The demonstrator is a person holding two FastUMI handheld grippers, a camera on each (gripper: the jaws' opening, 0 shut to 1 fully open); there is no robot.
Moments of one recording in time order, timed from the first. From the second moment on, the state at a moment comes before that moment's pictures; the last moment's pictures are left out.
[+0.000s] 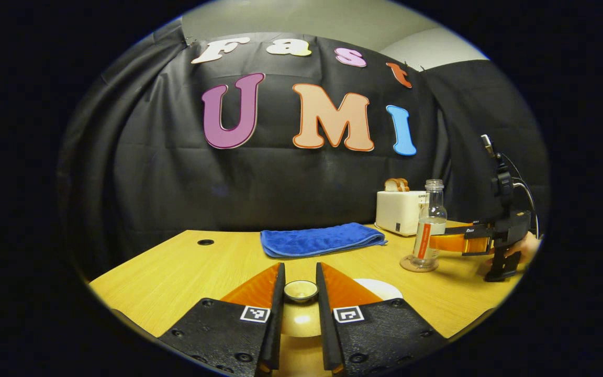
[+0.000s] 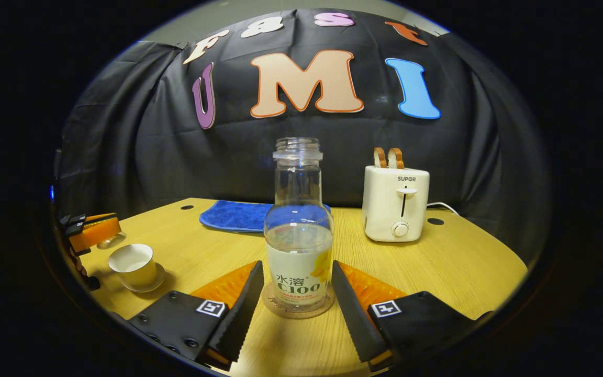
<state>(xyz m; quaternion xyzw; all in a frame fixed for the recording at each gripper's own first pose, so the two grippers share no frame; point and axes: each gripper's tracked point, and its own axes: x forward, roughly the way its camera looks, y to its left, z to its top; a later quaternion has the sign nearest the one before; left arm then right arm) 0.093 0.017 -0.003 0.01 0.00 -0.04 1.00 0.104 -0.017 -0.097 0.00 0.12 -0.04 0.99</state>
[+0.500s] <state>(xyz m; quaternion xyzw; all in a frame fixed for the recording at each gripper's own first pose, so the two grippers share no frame) 0.102 -0.024 -0.007 0.01 0.01 -0.13 0.99 0.070 -0.025 -0.077 0.00 0.06 -0.06 1.00</state>
